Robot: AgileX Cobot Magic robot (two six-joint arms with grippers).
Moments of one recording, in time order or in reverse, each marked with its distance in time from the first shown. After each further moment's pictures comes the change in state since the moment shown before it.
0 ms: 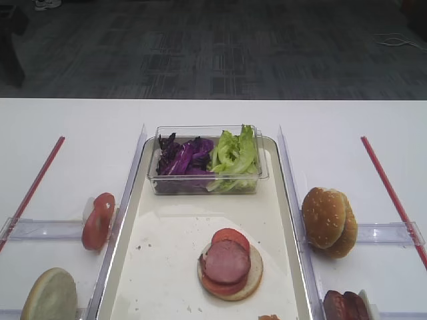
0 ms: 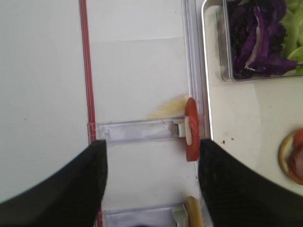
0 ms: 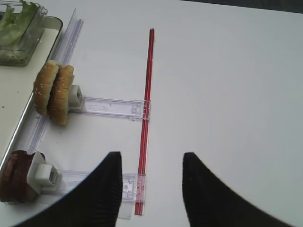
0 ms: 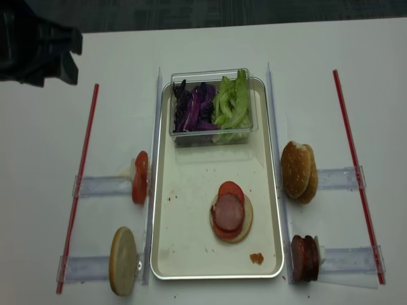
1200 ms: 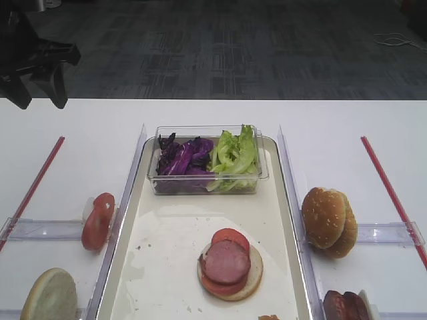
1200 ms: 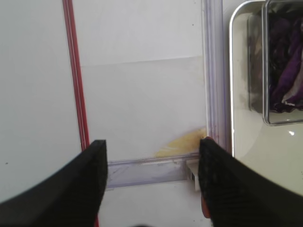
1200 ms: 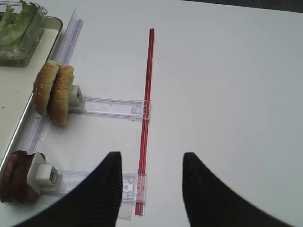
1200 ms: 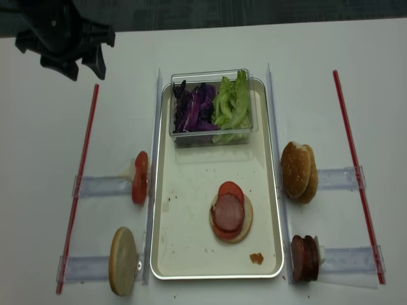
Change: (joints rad) left arm 0.000 0.372 -0.207 0.002 -0.015 0.020; right arm 0.000 0.000 0.000 0.000 0.000 0.004
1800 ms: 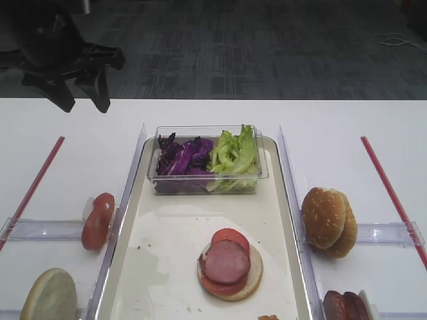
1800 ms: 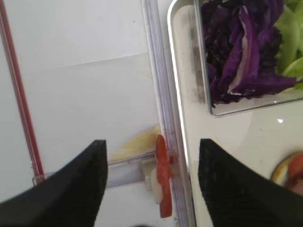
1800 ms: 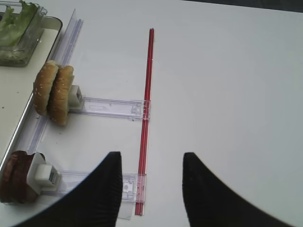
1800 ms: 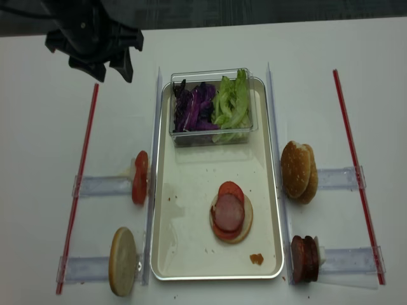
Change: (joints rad) left arm -0.132 0.000 0.000 -0.026 -0.019 -0.041; right arm 0.000 0.000 0.000 0.000 0.000 0.002
